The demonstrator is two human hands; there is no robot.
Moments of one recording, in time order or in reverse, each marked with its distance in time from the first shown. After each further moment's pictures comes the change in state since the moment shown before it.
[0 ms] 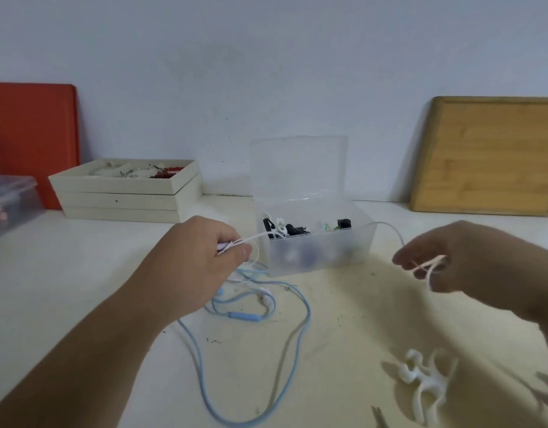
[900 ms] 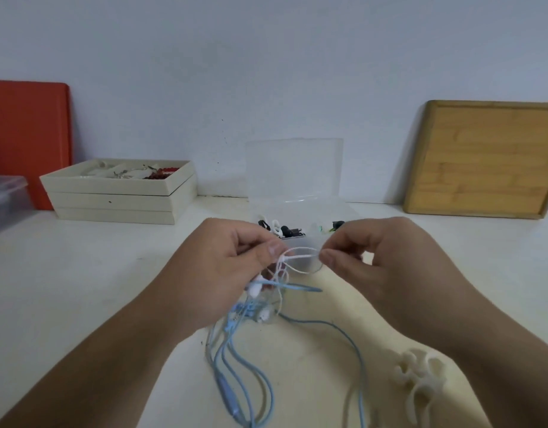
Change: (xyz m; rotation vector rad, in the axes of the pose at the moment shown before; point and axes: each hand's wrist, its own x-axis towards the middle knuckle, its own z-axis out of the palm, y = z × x) left_hand -0.011 0.032 0.010 -0.561 -0.110 0.046; right_hand -0.030 -0.080 0.044 0.175 0.231 -0.426
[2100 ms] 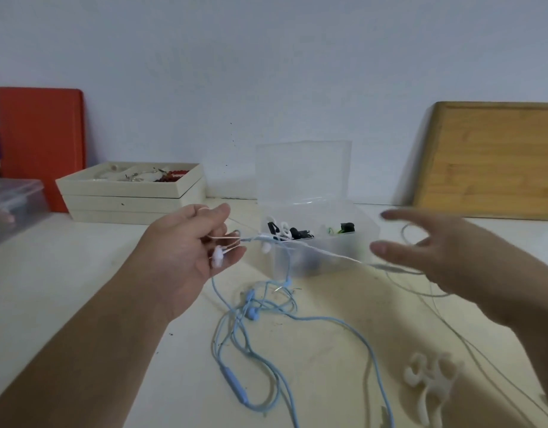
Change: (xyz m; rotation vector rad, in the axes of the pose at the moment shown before) left_hand 0.016 -0.012 -0.028 -0.768 0.290 -0.280; right_hand 0.008 0.030 -0.037 -0.104 -0.119 0.443
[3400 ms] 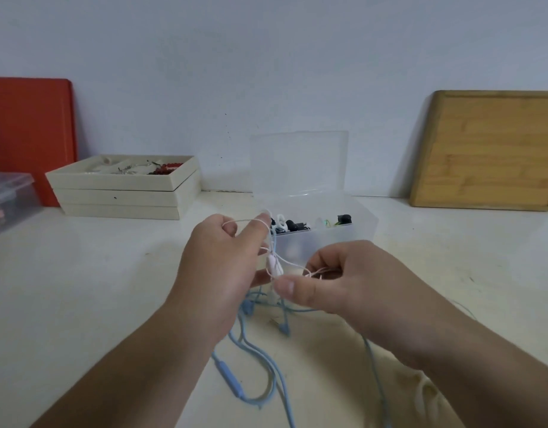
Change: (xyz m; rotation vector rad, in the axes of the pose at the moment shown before) left_hand -0.019 -0.032 0.040 0.430 0.237 0.119; right_hand -0.032 -0.048 0.059 0.316 -0.223 -0.163
